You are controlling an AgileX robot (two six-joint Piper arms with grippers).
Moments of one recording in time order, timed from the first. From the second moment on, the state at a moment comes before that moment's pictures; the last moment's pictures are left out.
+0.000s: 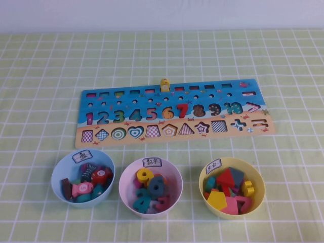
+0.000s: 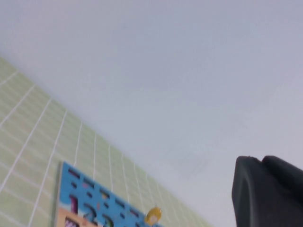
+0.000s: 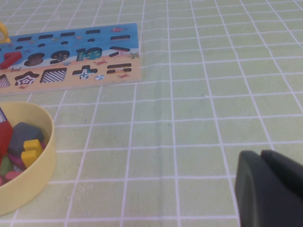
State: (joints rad) right arm 0.04 -0.01 0.03 0.07 0.37 0.08; left arm -0.21 -0.01 0.03 -0.43 -0.13 -0.37
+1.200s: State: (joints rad) right arm 0.04 -0.01 0.03 0.07 0.37 0.08; left arm -0.21 0.96 -0.98 -0.12 0.87 0.15
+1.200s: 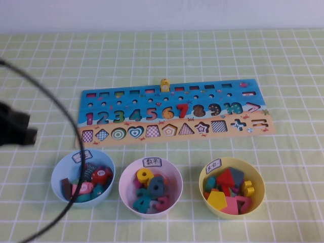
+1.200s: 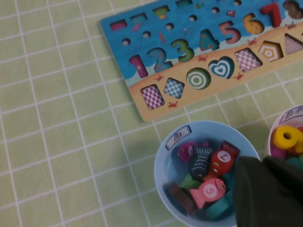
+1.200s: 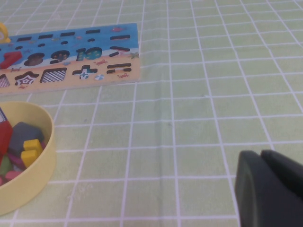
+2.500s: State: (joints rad) right arm 0.04 -0.01 0.03 0.07 0.37 0.08; left arm -0.65 2.19 -2.20 0.26 1.01 0.06
